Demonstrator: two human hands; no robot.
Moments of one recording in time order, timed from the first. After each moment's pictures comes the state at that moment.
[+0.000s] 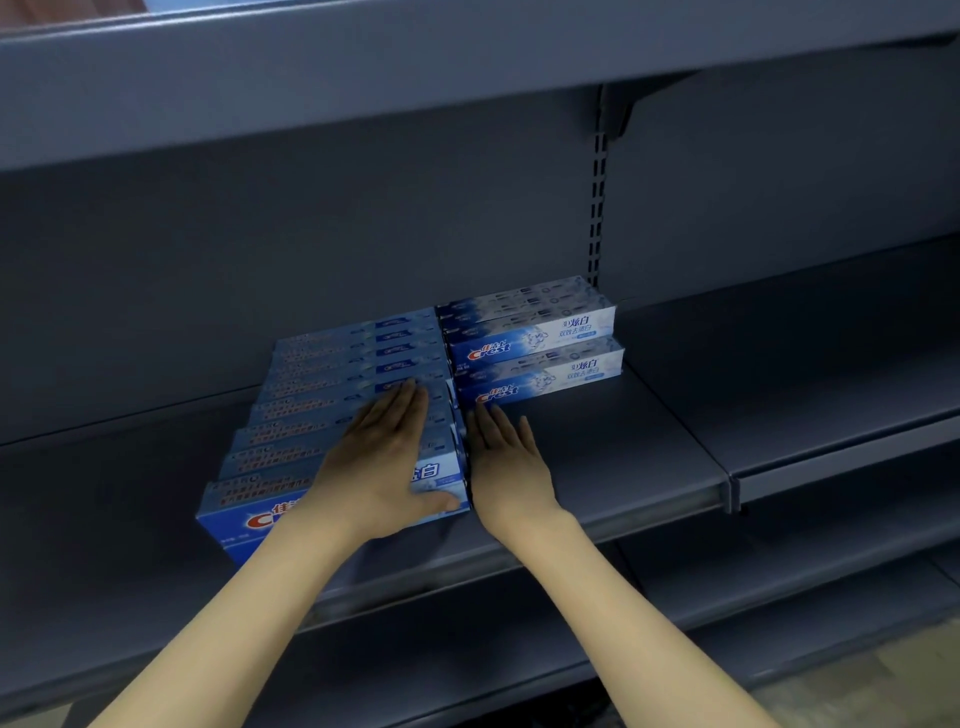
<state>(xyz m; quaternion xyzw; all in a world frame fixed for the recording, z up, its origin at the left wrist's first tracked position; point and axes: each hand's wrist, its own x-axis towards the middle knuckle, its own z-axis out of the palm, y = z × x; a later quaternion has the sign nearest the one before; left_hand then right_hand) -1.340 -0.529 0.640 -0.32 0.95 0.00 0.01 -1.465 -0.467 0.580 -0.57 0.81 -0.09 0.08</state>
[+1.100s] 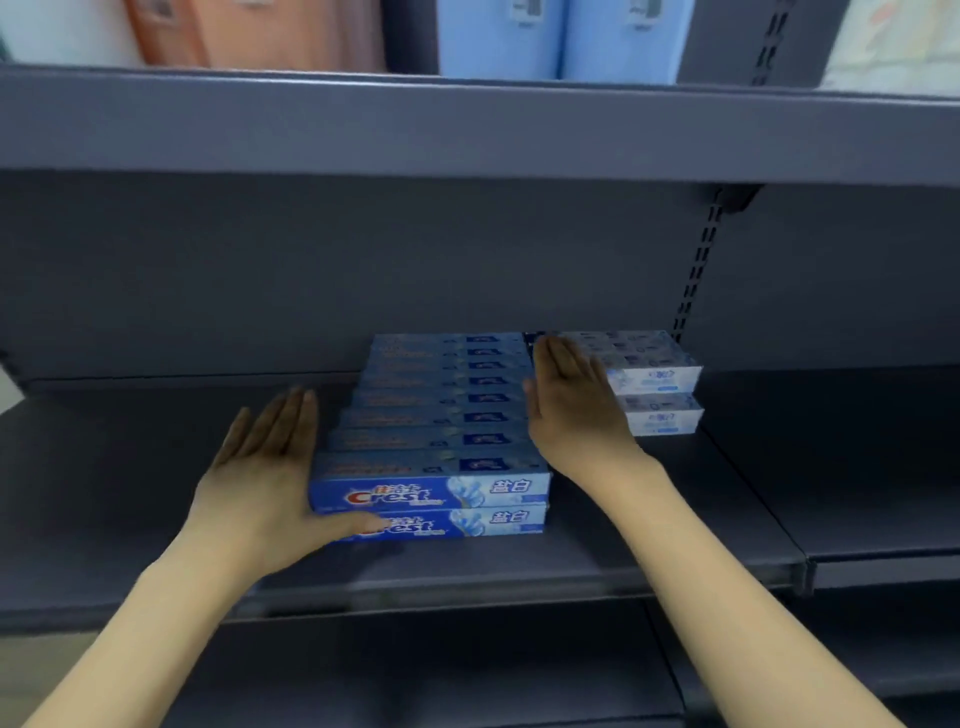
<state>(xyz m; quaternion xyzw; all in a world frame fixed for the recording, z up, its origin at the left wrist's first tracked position) -1.198 -0.555 0.652 -0.50 0.86 -0.06 -0.06 -1.451 -0.486 0.675 -0.59 0.79 -0.14 0.00</state>
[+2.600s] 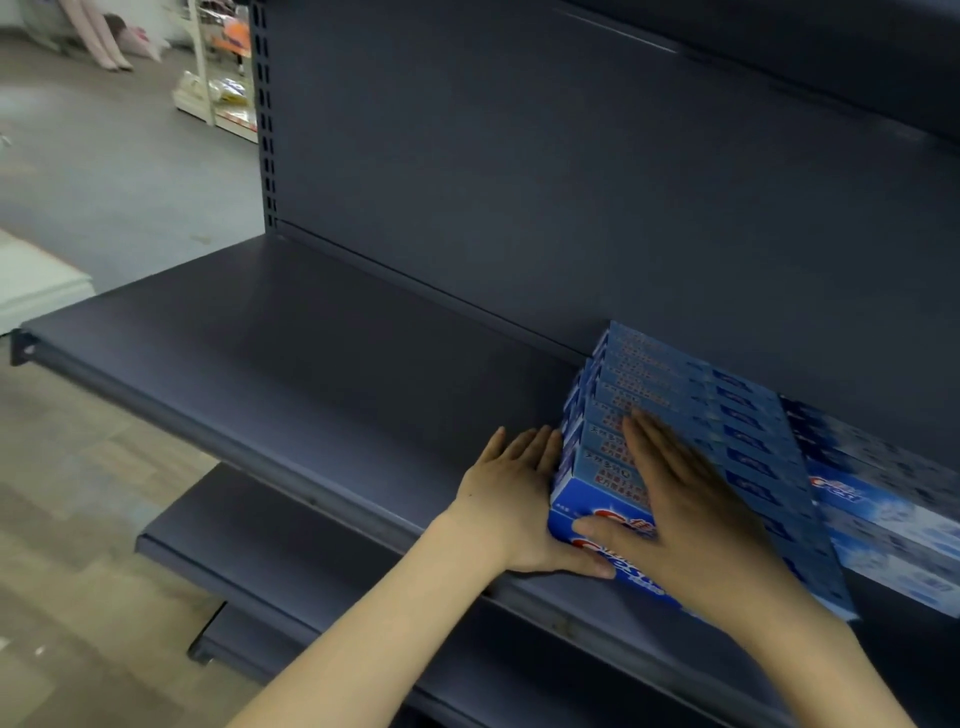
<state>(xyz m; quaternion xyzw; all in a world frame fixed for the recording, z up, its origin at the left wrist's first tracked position) -1.207 -0.592 0.564 -0.43 0.88 0.17 -0.08 -1.346 -0.526 0.649 -0.72 0.70 0.04 0.05</state>
